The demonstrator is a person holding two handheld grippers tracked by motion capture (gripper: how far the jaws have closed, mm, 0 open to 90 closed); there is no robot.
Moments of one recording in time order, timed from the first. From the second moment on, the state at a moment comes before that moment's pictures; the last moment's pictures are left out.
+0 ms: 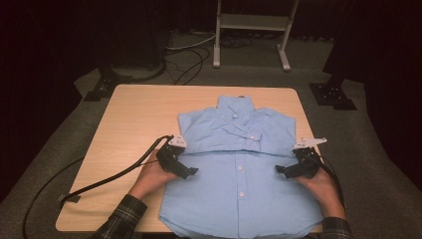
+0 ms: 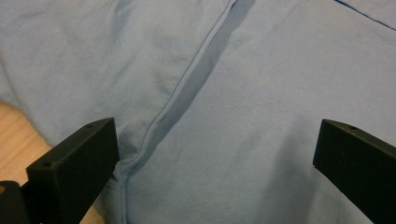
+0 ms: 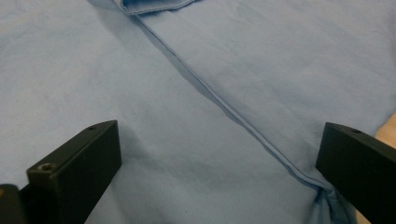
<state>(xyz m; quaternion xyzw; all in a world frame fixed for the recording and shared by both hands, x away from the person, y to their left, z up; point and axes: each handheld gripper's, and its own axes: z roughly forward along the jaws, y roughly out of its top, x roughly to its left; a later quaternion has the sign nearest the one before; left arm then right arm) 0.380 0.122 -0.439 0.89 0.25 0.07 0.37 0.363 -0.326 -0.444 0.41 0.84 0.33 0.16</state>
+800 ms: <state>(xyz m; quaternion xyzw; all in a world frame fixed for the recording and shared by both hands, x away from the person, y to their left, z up) 0.365 0.144 -0.435 0.90 0.26 0.09 0.33 0.356 -0.293 -0.444 0.39 0.85 0.33 0.15</state>
